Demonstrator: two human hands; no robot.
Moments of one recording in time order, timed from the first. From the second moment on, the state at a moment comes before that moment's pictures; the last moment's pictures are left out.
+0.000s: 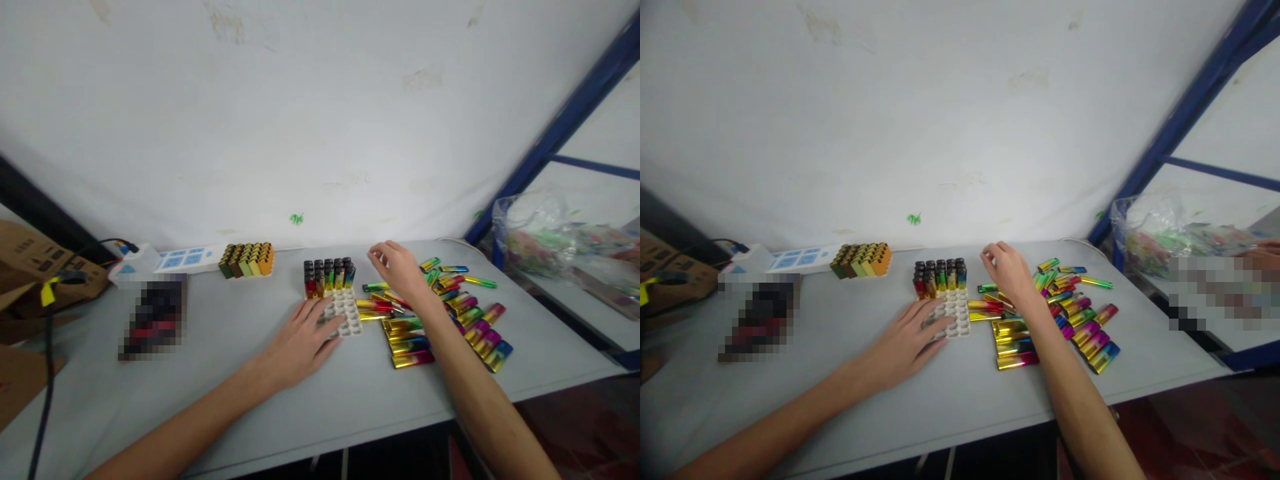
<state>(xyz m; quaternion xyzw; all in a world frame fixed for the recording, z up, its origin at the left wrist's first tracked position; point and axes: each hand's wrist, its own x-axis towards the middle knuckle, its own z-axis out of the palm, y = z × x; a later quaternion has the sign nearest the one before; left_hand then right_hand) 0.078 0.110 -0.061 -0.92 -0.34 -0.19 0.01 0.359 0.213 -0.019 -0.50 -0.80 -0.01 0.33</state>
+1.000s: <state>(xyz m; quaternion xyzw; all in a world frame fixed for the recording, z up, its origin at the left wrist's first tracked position) 0.072 0.118 -0.064 -0.92 -0.33 -0.20 -0.01 0.364 0.206 -0.009 -0.35 -0.84 0.12 0.38</state>
